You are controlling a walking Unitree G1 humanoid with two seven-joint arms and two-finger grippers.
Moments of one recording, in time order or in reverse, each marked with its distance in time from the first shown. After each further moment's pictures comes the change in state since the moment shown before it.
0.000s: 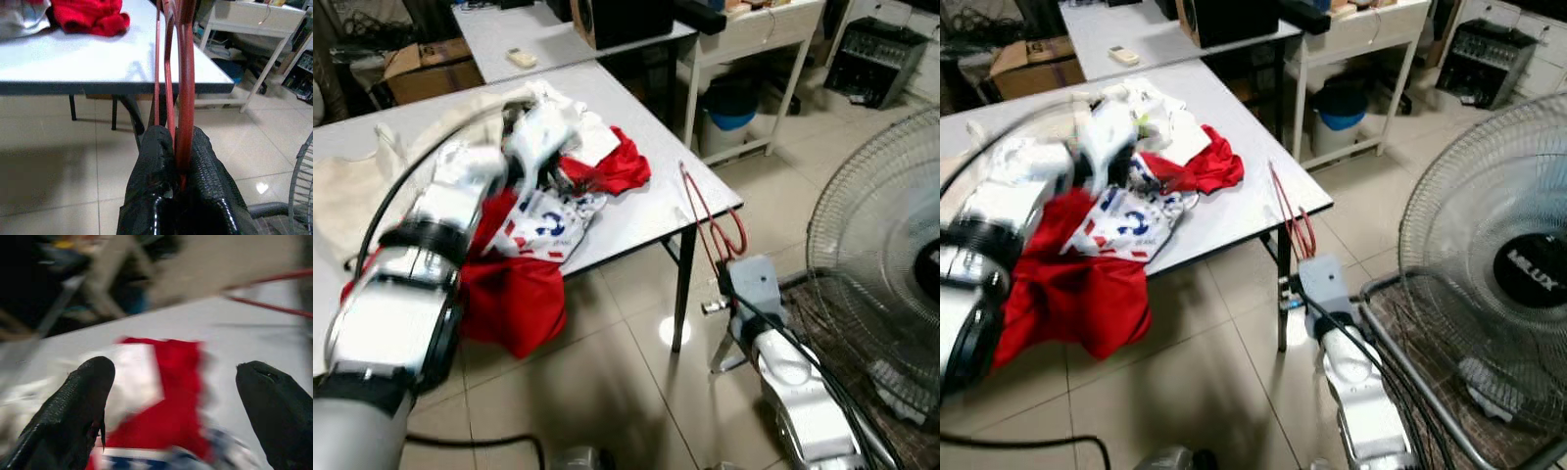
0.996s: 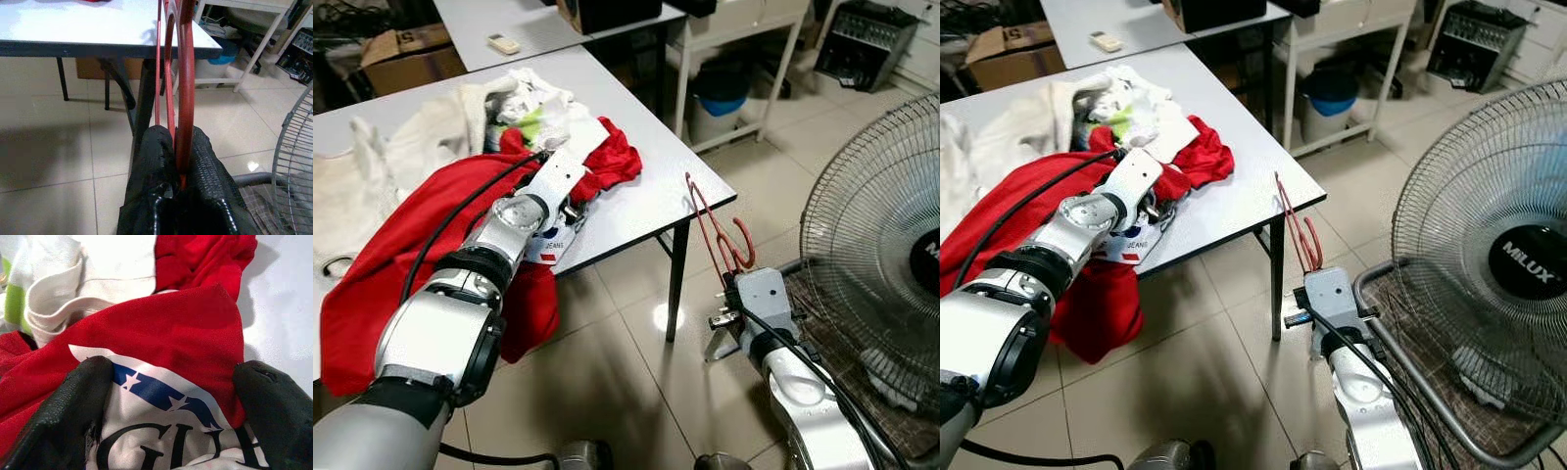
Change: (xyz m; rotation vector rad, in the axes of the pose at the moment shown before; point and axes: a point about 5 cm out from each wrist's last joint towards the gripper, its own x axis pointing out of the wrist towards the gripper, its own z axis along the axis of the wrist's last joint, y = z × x) left arm 0.023 -0.049 -0.059 -0.099 0.310 0.269; right arm -0.021 -0.002 -0.005 -0.013 0.046 -0.008
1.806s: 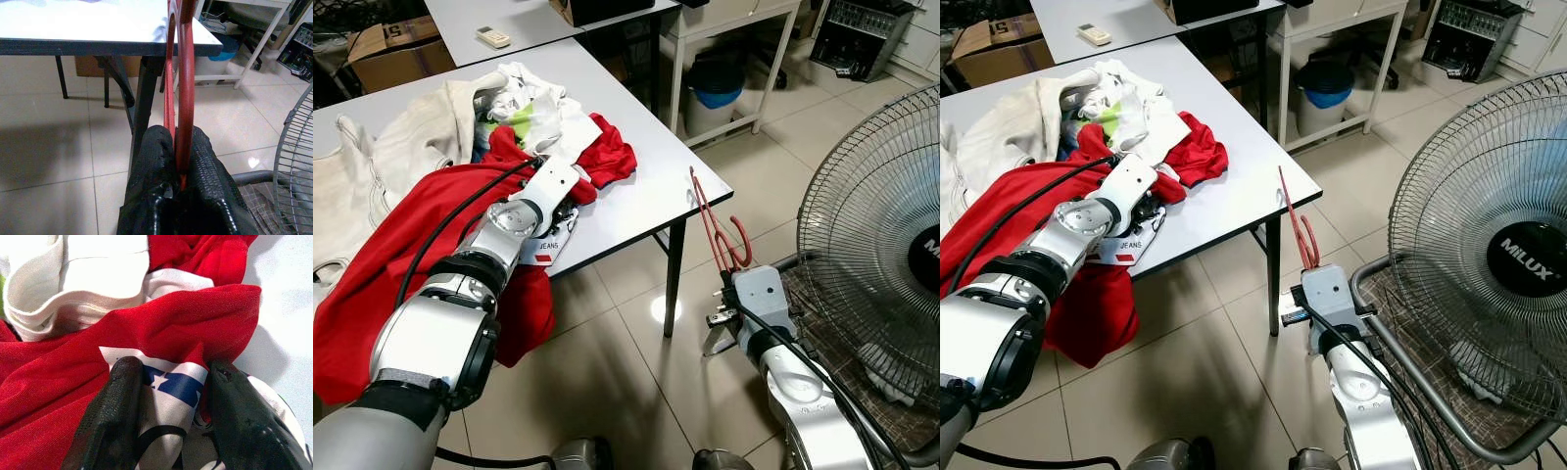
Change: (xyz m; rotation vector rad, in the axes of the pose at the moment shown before) left arm -0.002 0.002 -0.010 0.010 0.024 0.009; right arm 0.002 0.002 0.003 -0.001 -0.006 0.007
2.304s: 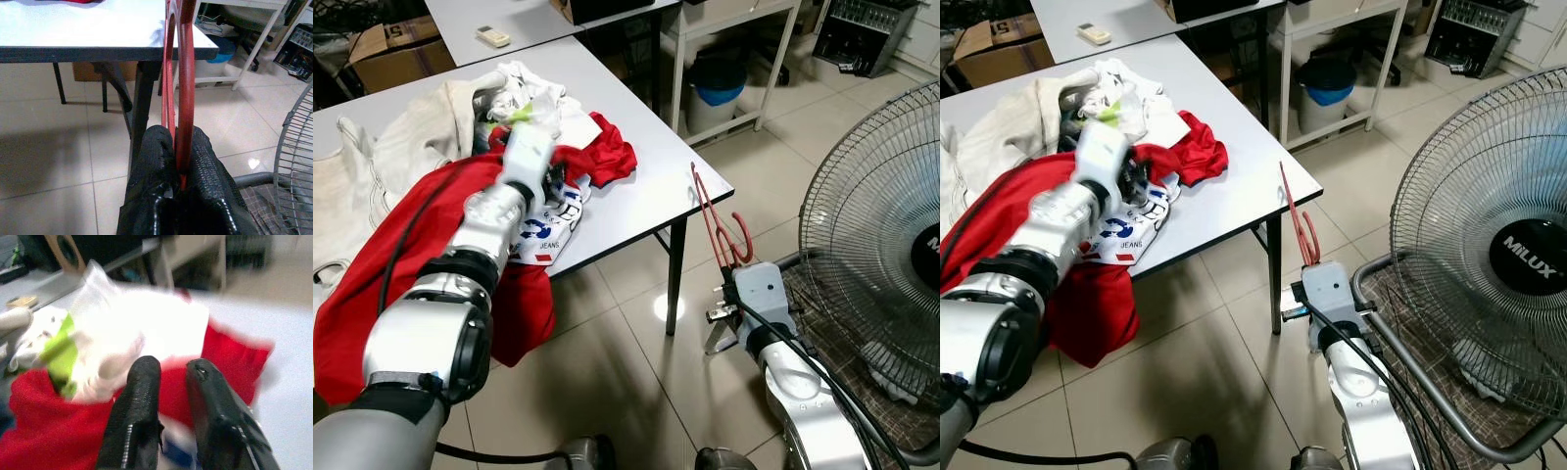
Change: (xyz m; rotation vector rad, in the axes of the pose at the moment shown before) left arm -0.011 0.028 0.025 -0.364 -0.358 0.065; right arm 0.004 -0.002 0.003 0.008 -0.023 -0.028
